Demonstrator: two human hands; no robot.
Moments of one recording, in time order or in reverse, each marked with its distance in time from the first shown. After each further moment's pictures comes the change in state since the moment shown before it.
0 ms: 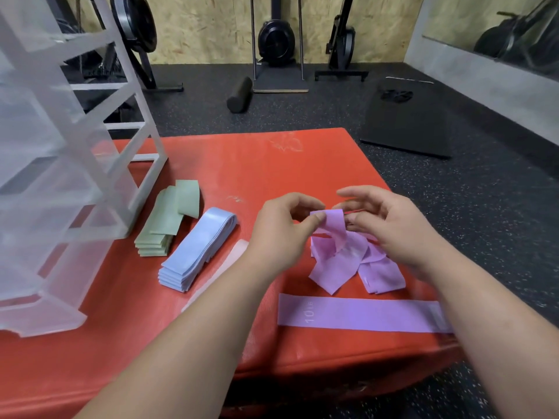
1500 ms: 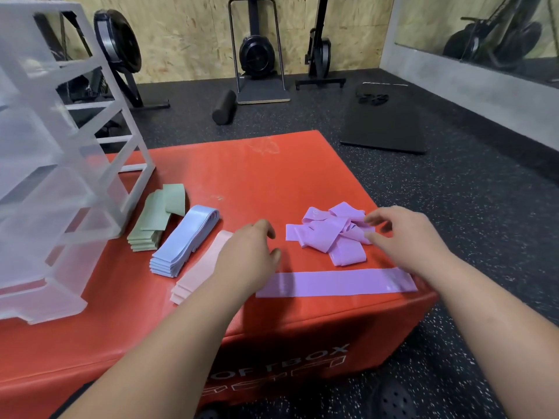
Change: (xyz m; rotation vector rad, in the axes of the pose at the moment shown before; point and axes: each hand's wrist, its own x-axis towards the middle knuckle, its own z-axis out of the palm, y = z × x) left_hand -0.067 -0.001 -0.001 0.738 -0.115 -0.059; right_hand -0.078 0.034 -0.065 -0.791 0.191 0.107
